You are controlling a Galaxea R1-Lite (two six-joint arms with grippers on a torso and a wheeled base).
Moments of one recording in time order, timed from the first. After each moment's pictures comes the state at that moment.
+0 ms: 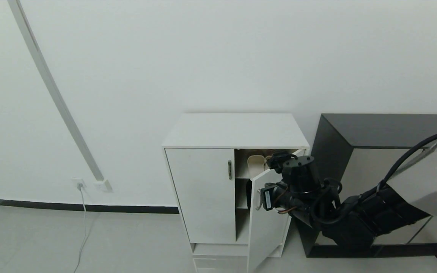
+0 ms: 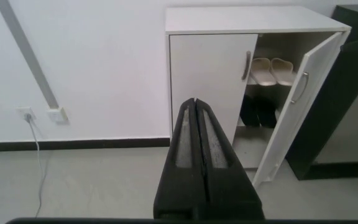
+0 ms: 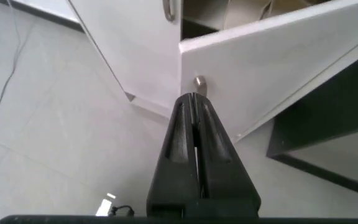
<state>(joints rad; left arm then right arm) 0.00 0.00 0.00 0.00 -0.03 0.01 0.70 2.07 -0.96 -0.71 -0.30 0.14</state>
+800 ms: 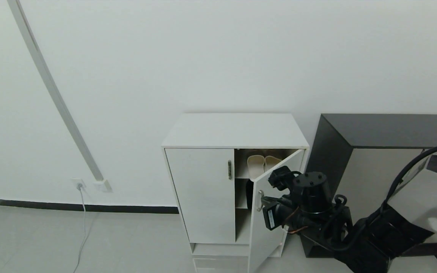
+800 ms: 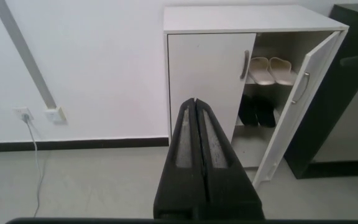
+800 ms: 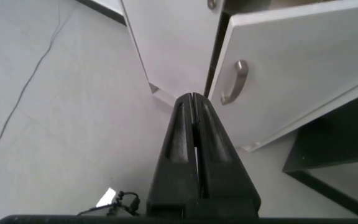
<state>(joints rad) 0.00 0.00 0.00 0.00 -0.03 0.01 0.71 2.08 -0.76 -0.93 -0.15 0.08</state>
